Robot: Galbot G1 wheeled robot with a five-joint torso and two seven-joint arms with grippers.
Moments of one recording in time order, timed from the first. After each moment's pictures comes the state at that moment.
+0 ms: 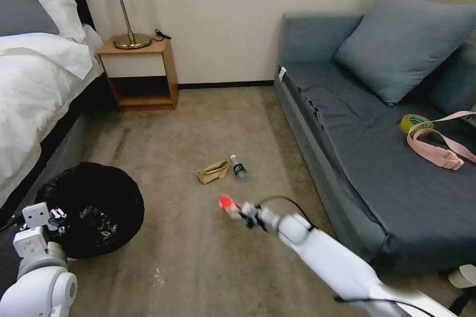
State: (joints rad) left arm 1.52 -1.31 -0.91 -2.06 -0.26 0.39 -0.33; right arm -0.53 1.28 -0.42 1.10 0.14 -0.07 -0.25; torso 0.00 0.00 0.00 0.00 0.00
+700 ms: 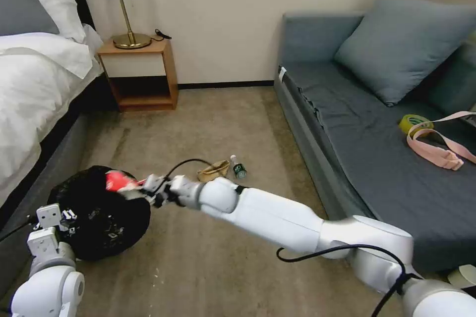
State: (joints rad) left arm 1.50 -1.32 -0.90 -2.01 -0.25 0.36 -0.29; right arm -0.22 1.51 -0.88 1.25 0.49 -0.11 -0.18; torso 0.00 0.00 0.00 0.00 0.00
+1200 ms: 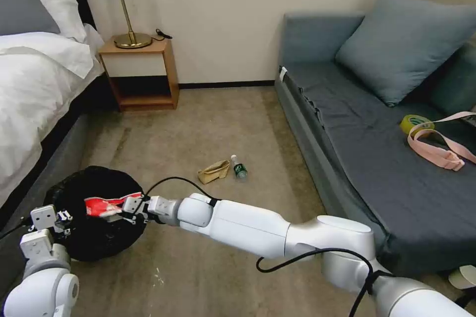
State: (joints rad) left arm 1.51 -1.31 -0.92 -2.00 -0.26 0.36 -0.29; right arm -0.24 1.61 -0.93 1.06 0.45 -0.03 -0.18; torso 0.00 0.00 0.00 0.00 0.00
